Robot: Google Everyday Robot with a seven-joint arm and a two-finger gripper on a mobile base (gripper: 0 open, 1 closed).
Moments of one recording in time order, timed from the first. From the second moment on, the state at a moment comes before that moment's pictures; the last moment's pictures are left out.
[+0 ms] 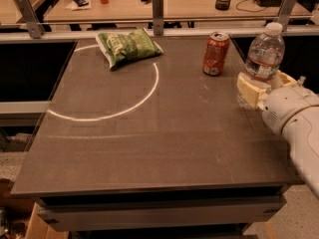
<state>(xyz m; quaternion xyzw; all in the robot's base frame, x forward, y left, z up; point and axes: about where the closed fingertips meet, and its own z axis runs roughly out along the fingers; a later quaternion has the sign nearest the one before) 0.526 -0.236 0.934 -0.11 0.72 0.02 0.69</state>
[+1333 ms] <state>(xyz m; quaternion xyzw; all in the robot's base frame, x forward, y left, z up) 0.619 -0.205 0.893 -0.10 0.69 0.01 0.72</state>
